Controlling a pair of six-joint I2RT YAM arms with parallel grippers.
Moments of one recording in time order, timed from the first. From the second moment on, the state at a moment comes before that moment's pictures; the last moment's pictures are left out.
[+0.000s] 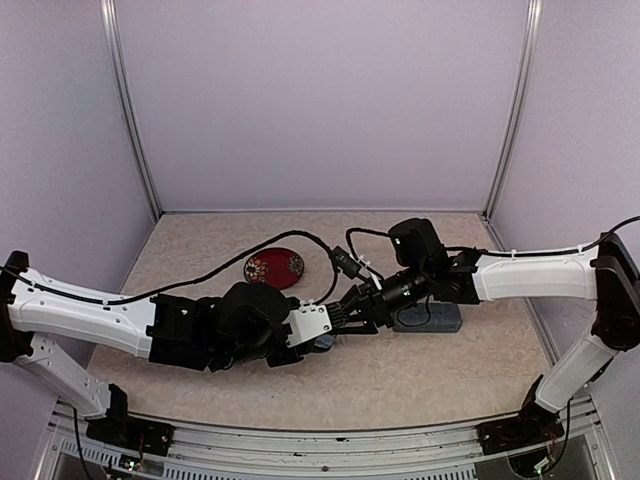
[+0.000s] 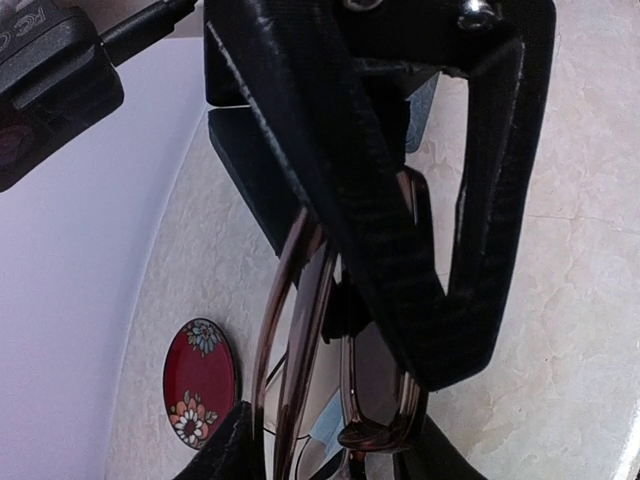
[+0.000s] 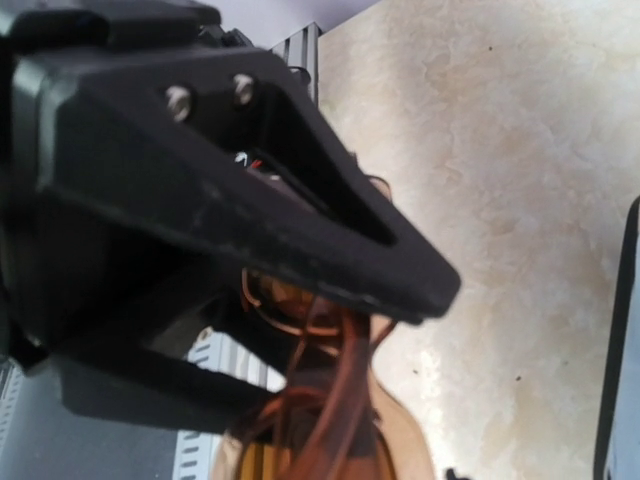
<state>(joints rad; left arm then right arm) -1.32 1.43 0.94 -0.14 -0.51 0.44 0.83 1.57 0.98 0.00 -0.92 0.11</state>
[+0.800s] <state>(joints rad) -1.31 1.45 0.96 -0.19 -0.53 0.39 0.83 1.61 1.02 -0.03 -0.92 0.15</state>
